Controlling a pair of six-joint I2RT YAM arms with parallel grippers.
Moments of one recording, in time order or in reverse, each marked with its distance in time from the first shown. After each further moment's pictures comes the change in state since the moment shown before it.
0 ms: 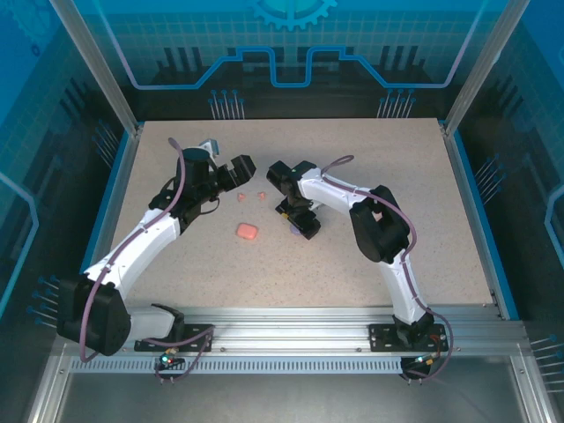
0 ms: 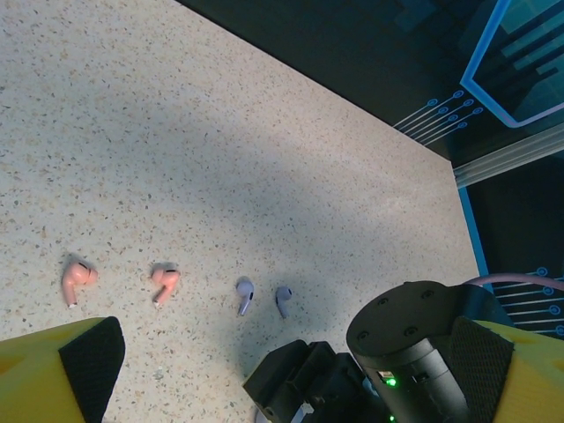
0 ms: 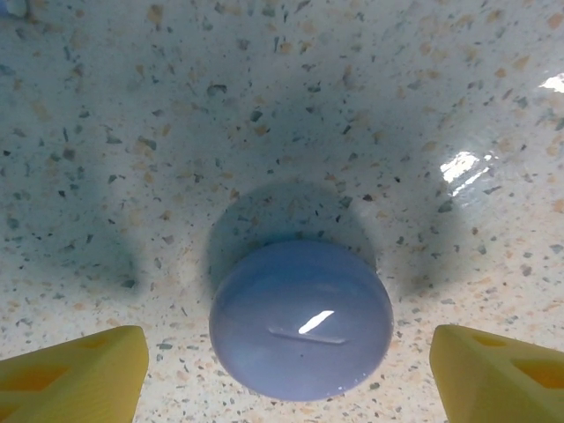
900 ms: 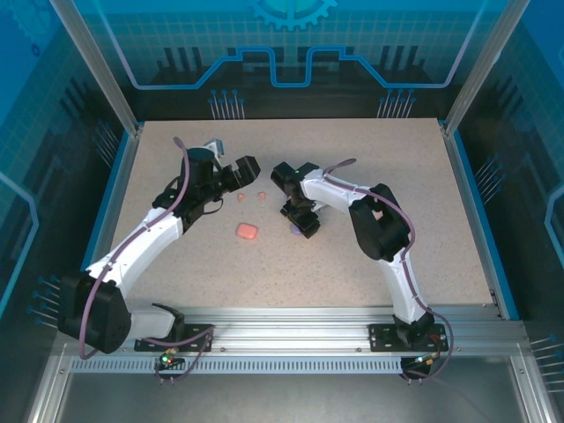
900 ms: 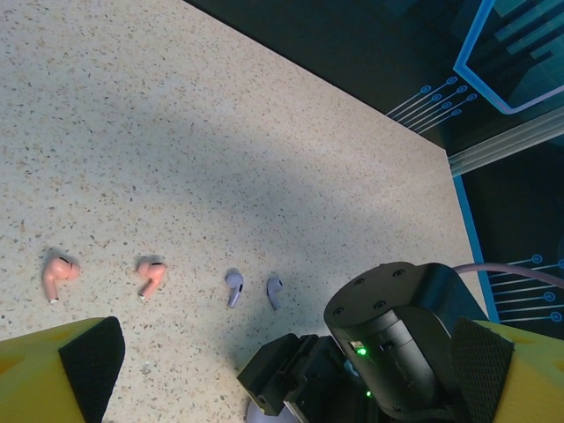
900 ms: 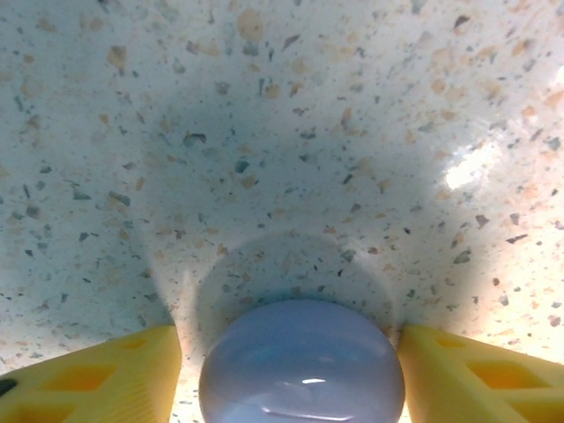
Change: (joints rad) left arm -0.027 0.011 0.013 -0.004 0.000 0.000; right arm -0.026 0.010 -0.041 0.054 -0.019 0.000
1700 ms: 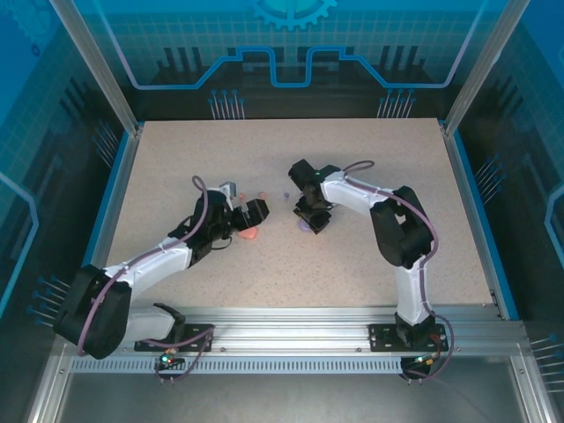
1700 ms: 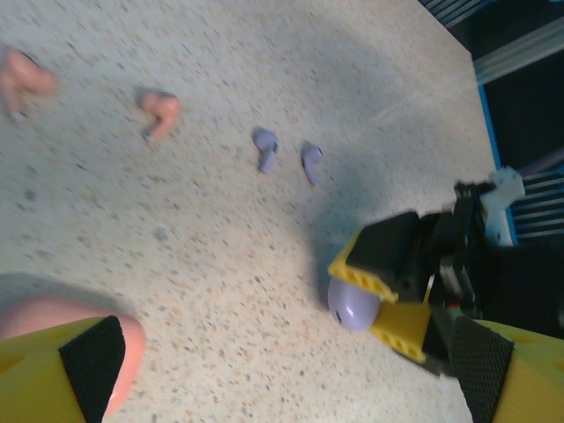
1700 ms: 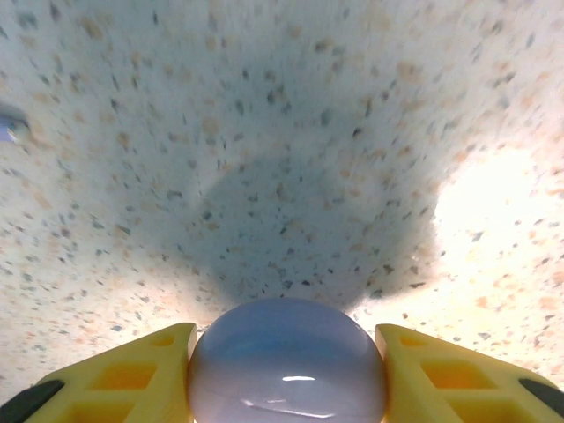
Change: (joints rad) left arm -0.110 -0.027 -0.429 0.354 0.062 -0.076; right arm -0.075 -0.196 -0.243 0.170 -0.030 -0.094
